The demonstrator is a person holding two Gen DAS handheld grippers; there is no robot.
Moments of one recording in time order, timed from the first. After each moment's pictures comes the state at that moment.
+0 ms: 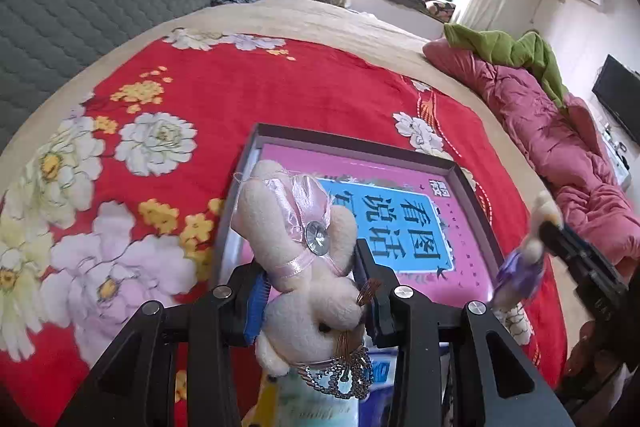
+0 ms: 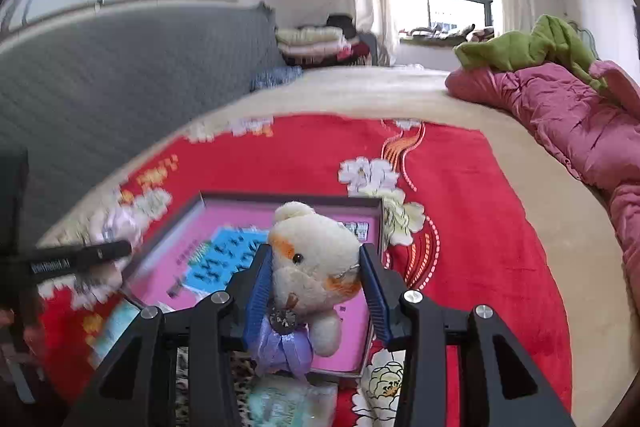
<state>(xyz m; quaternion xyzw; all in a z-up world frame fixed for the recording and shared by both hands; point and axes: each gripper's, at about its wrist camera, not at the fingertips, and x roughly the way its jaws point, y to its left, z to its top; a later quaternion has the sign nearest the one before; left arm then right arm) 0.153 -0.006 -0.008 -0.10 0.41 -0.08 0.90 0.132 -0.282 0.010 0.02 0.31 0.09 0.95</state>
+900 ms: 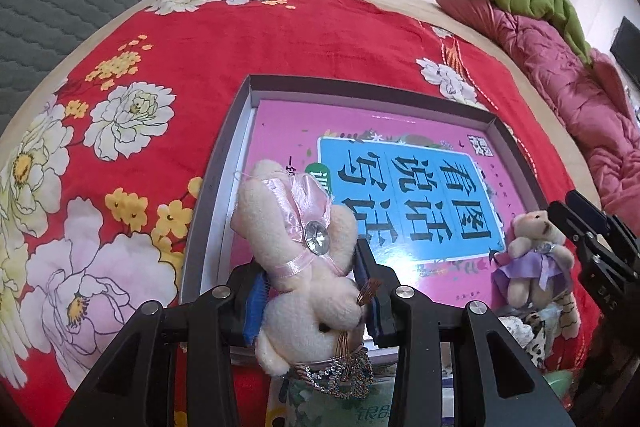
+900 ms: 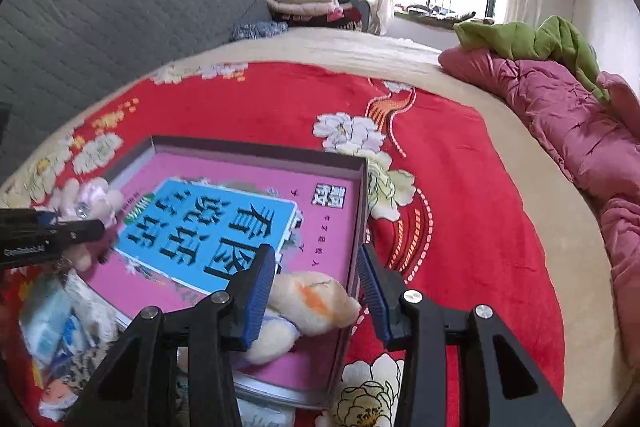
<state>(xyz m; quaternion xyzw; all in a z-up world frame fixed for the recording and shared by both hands) 0.203 -0.026 -0.061 -0.05 0.48 -0.07 0.88 0.173 -0.275 -0.037 -0.05 0.37 0.05 0.93</state>
